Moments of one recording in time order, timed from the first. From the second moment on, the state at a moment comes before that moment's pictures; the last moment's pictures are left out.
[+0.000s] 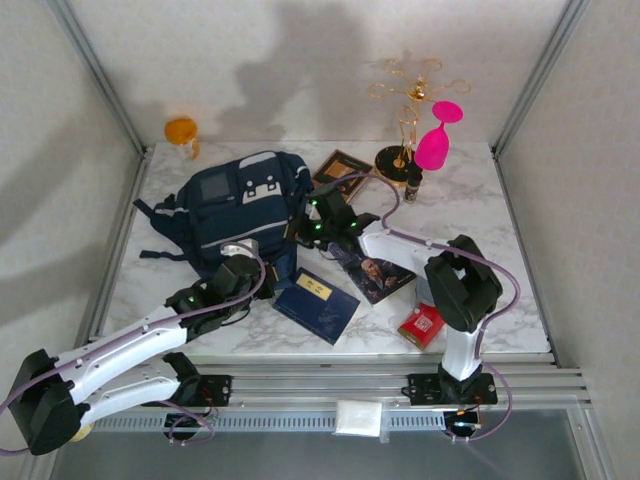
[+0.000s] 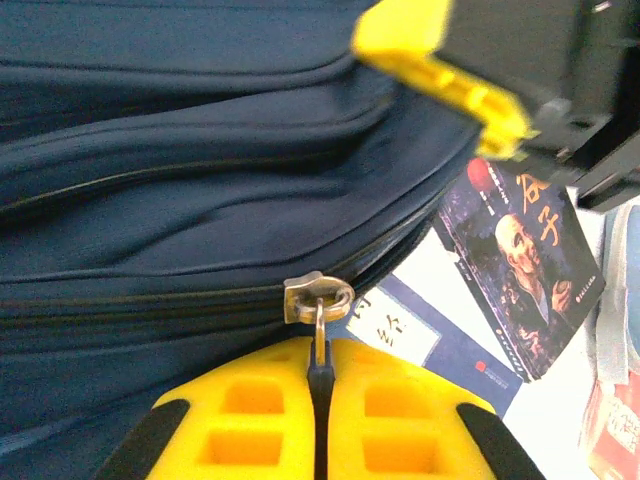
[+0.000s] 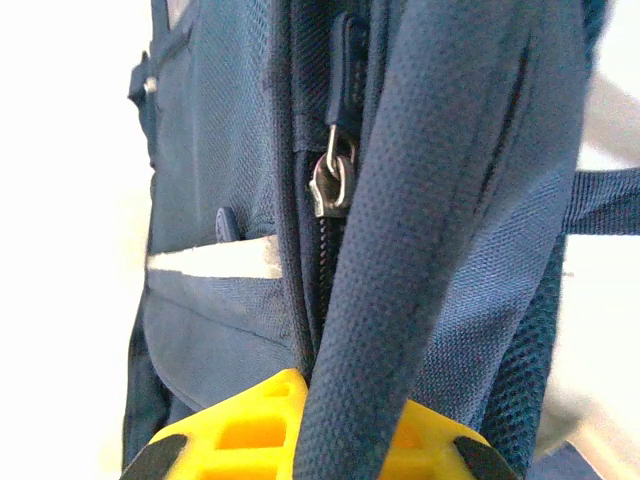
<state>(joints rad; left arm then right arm) -0.76 0.94 0.57 -0.30 -0.22 -0.87 0.73 1.85 1.30 -0.15 -0.35 0.92</state>
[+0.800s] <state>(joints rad) -0.66 0.98 0.52 -0.24 -0.16 -0.87 0.69 1.59 1.12 -0.28 -0.29 0.86</state>
